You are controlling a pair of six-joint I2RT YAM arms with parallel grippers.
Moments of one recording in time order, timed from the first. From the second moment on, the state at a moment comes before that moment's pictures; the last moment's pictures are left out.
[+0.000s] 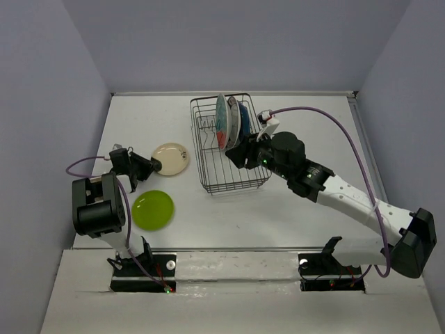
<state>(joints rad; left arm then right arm) 0.23 1.61 0.57 0.36 0.27 -0.87 0.83 1.22 1.04 -0.01 0.07 0.50</state>
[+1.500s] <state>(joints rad) -0.06 0.68 0.55 0.13 0.54 -0.63 0.85 1.54 1.36 -0.13 -0.12 0.40</state>
